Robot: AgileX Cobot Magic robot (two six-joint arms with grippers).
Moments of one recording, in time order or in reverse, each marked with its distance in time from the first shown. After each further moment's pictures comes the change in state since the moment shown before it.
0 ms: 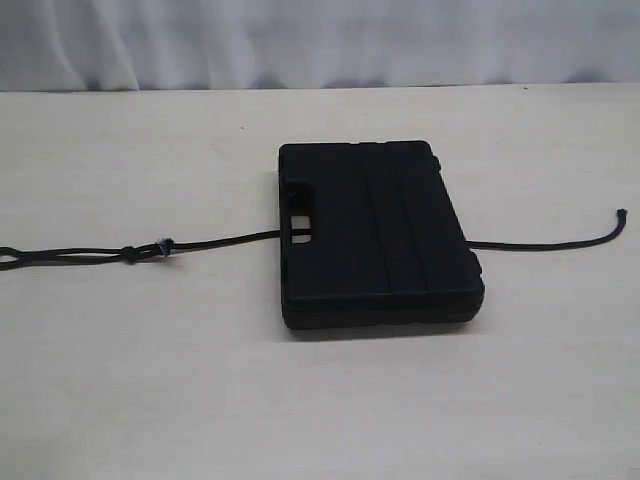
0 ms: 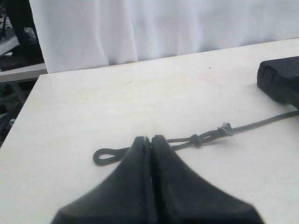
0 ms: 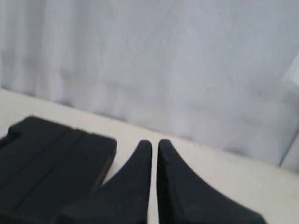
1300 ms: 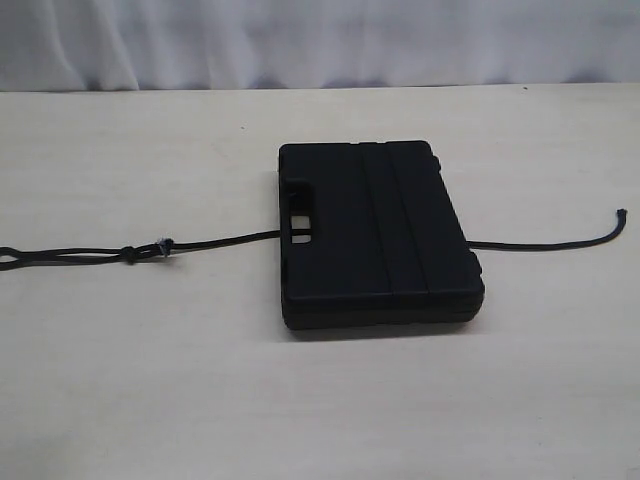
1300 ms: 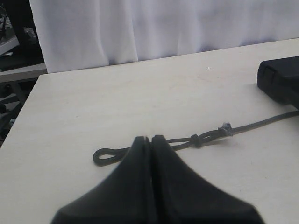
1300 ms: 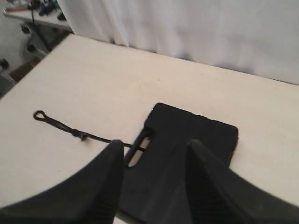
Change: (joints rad) left arm 0.000 0.000 0.000 0.000 0.000 0.000; right arm 0.009 1.115 -1.430 0.677 1.026 -0.301
